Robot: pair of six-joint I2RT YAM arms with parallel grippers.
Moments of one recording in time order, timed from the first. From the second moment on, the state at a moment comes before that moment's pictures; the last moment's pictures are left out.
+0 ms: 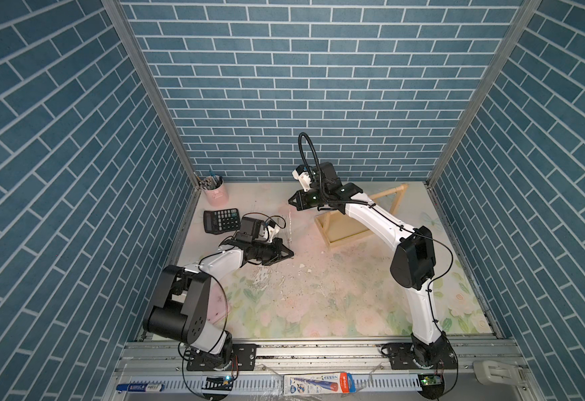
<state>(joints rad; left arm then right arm) -0.27 1.54 0.79 -0.18 0.78 -0.60 0.71 2.17 2.07 -0.55 -0.43 0.30</state>
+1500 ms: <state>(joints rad) -0.37 1.86 0.87 -0.01 0.70 -0.65 0.68 2.47 2.34 -0.77 -0.36 0.26</state>
